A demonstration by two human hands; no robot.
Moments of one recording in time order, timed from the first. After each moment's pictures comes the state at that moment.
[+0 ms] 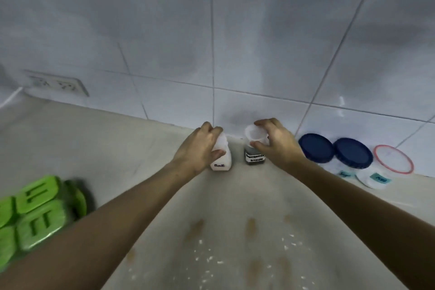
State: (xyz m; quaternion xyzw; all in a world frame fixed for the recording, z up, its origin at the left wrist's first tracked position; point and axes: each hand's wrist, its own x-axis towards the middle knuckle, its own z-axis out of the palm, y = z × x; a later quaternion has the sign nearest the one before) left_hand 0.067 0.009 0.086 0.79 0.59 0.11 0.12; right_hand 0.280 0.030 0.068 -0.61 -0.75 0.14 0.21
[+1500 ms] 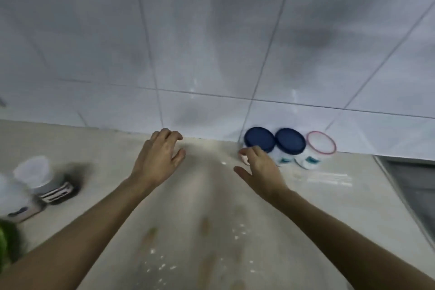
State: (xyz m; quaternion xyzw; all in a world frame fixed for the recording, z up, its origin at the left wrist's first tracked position) left_hand 0.098 0.019 0.059 0.80 0.57 0.18 0.08; right_hand 0.352 -0.040 0.040 -0.67 -0.72 0.10 0.16
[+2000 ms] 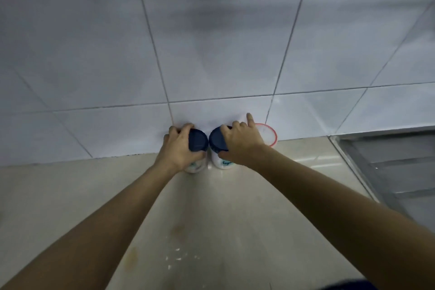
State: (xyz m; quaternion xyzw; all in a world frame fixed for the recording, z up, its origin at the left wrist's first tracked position) left_hand 0.322 0.055 0.043 0.77 0.57 0.14 0.25; right_hand 0.492 0.016 0.063 -0.68 -0.73 -0.03 -0.11
